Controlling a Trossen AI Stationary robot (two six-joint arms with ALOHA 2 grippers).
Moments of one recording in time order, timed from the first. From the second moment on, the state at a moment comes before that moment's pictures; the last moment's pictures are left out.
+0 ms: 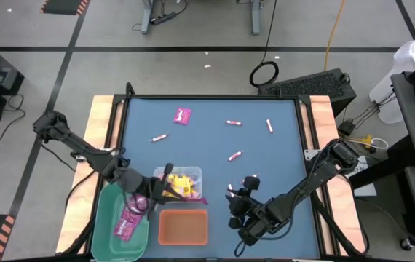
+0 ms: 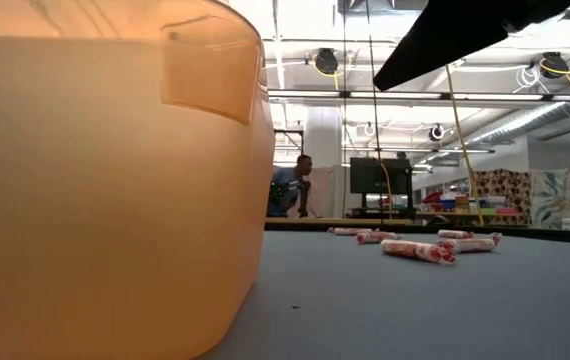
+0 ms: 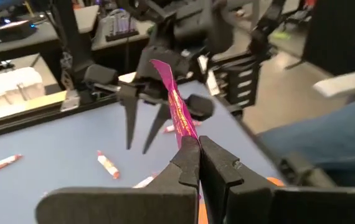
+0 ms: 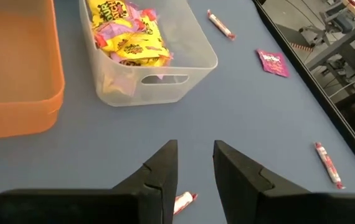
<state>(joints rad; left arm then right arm) -0.56 1.21 0.86 0.08 -0.24 0.06 0.68 1.85 1.32 -0.67 0.94 0.69</state>
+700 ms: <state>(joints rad) -0.97 0.97 0.88 -0.72 -0.16 -0.75 0.70 1.85 1.32 -0.68 0.91 0.58</state>
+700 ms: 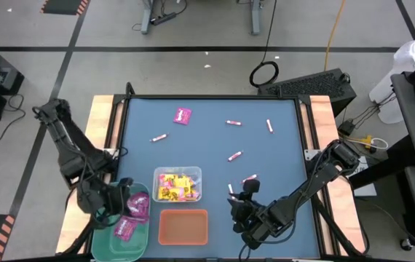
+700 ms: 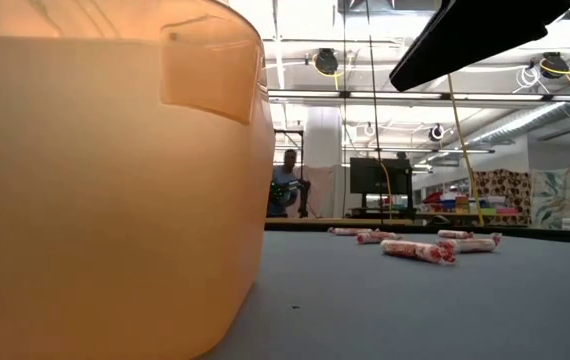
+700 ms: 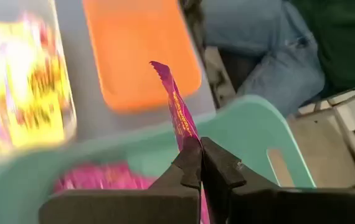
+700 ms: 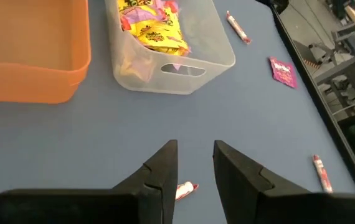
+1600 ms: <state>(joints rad) -1.05 1.15 0.87 -0.91 -0.24 -1.33 0.69 1.85 1.32 -0.68 0.97 0.49</state>
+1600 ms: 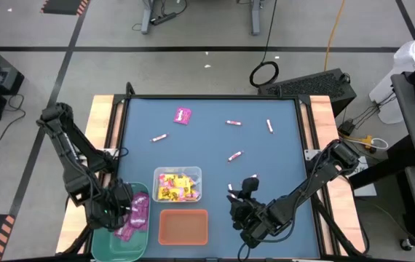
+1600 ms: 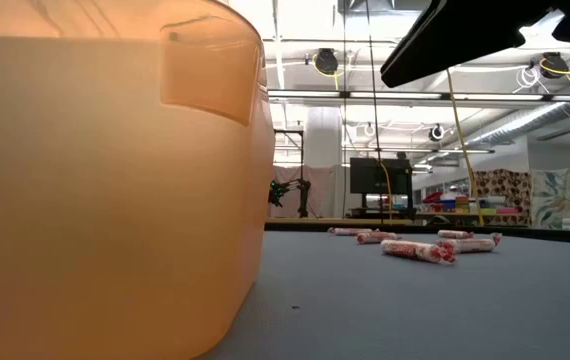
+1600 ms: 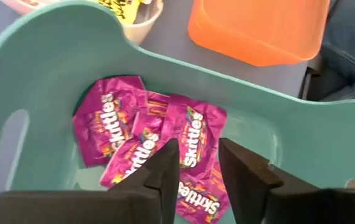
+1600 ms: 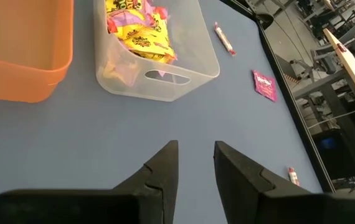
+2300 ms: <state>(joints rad) -0.81 1.14 0.87 -0.47 -0.85 -0.65 0.60 1.85 1.32 -0.70 1.11 0.21</state>
